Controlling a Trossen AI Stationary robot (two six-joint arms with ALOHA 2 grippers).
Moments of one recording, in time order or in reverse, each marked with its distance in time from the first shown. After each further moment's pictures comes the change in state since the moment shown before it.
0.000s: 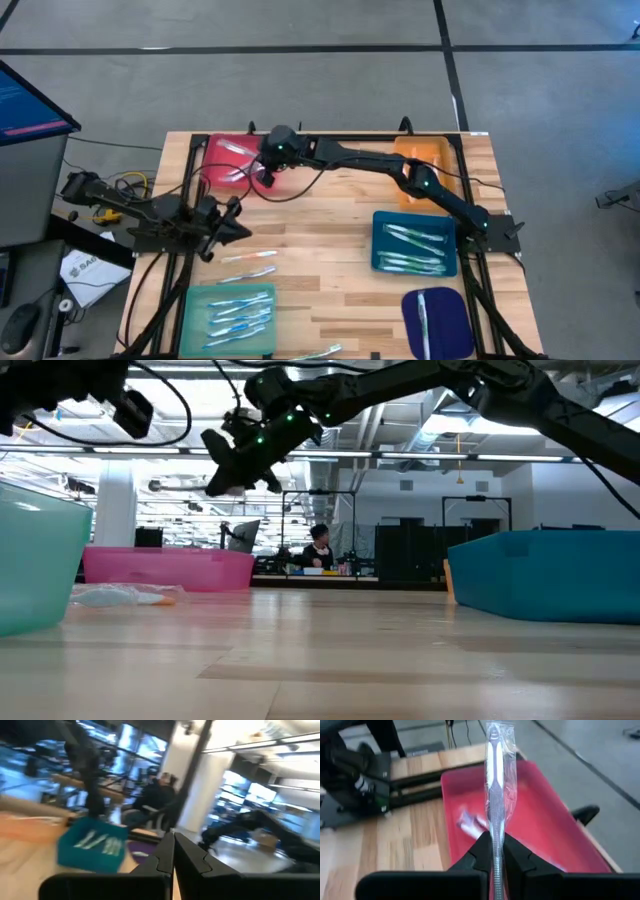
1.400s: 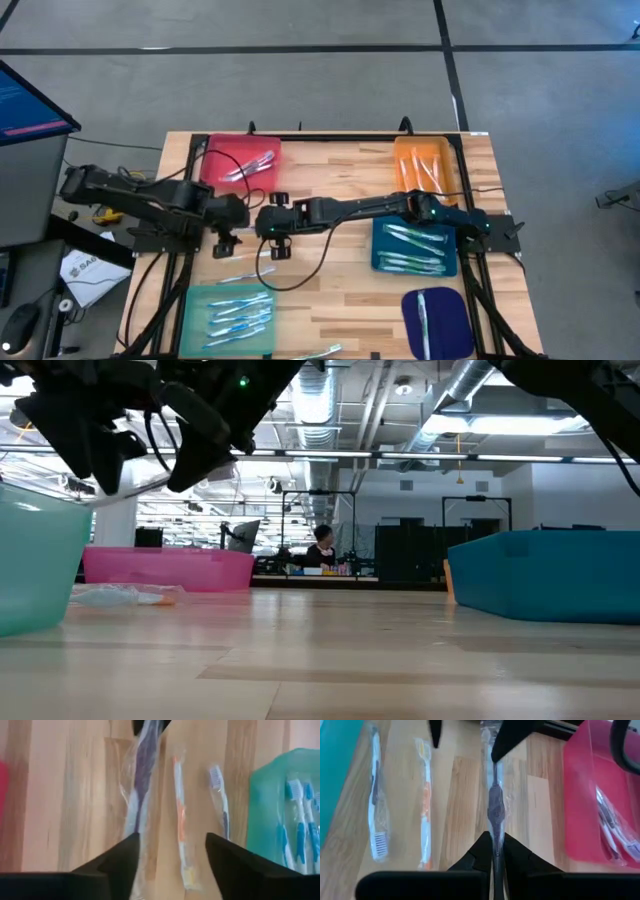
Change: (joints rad) left arm 0.146 0.546 0.673 -1.518 0.045 0.102; right arm 0.354 -0.030 0.001 -0.365 0.189 -0.195
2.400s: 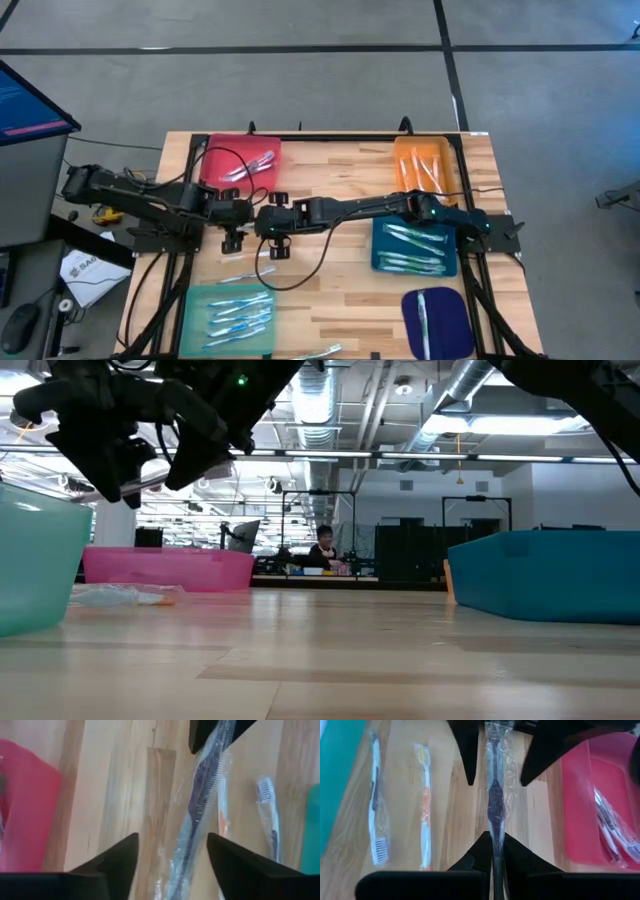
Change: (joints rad) left arm 0.000 0.037 -0.036 0.064 -0.178 0.004; right arm 0.000 0.001 0.000 0.013 -0.002 0.012
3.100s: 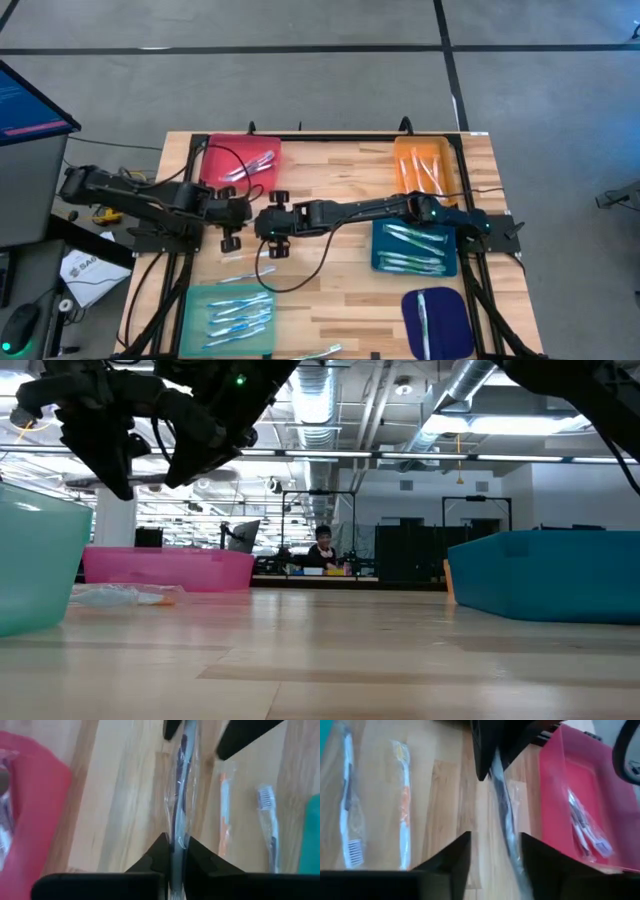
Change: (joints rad) left arm 0.007 -0.047 -0.002 -0.015 -0.030 -0.050; right arm 0.017 0.001 0.000 0.008 0.112 -0.028
